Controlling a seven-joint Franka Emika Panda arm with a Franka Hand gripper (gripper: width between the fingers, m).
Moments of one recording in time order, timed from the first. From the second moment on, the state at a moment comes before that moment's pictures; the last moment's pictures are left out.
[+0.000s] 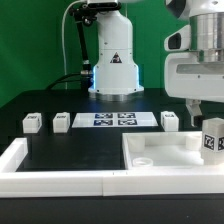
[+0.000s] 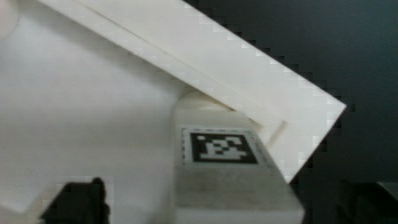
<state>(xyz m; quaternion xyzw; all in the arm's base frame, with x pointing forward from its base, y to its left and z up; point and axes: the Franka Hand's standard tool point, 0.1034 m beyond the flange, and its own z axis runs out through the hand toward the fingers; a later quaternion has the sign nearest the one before) 0.616 0.125 0.077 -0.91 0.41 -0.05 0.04</state>
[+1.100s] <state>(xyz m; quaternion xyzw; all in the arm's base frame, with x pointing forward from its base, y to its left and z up) 0.618 0.129 0.078 -1.00 -0.04 -0.07 0.01</state>
